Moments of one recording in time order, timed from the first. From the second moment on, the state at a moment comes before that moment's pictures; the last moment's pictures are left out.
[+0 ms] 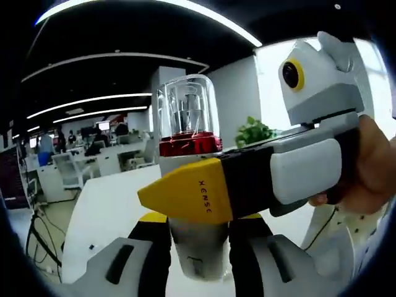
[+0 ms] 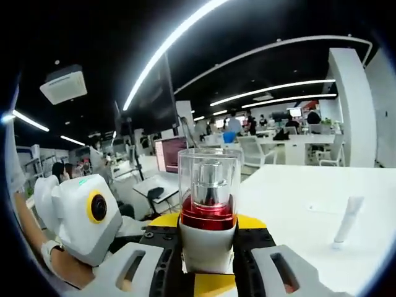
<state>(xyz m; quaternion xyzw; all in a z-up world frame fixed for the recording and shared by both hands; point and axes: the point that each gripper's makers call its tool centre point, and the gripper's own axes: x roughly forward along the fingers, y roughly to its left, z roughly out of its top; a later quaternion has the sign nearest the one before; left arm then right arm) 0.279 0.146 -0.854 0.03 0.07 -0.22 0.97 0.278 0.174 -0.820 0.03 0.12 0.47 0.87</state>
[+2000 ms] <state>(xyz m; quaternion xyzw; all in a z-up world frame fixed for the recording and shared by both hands) 0.226 0.254 -1.029 0.14 0.25 -0.17 0.94 0.421 -0.010 -0.859 0.05 0.13 0.31 0.94</state>
